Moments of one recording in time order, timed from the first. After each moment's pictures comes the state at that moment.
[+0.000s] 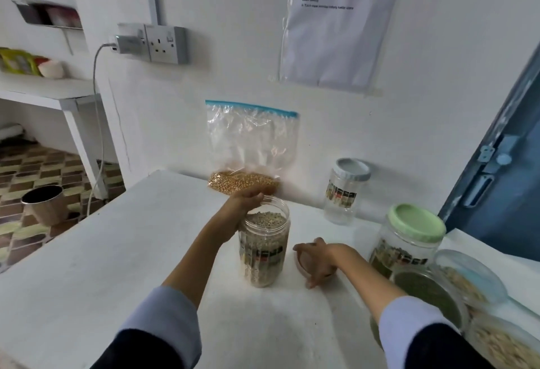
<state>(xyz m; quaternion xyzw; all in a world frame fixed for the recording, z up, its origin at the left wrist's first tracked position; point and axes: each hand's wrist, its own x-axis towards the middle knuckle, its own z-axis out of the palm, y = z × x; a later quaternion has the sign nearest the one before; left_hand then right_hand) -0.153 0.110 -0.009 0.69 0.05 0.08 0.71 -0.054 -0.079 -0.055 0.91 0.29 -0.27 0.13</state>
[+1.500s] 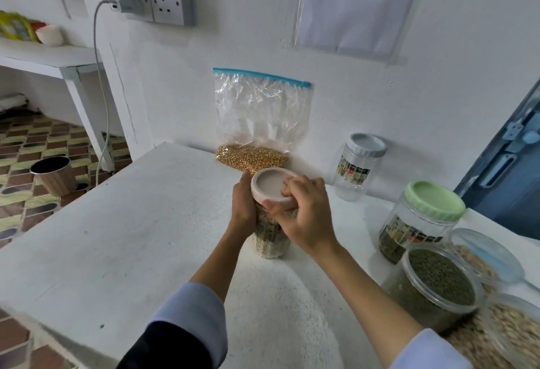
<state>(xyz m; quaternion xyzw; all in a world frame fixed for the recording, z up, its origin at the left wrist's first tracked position) -0.163 0.079 -0.041 0.58 0.19 0.29 0.74 -0.132 -0.039 -0.034 0.77 0.42 0.30 -0.39</state>
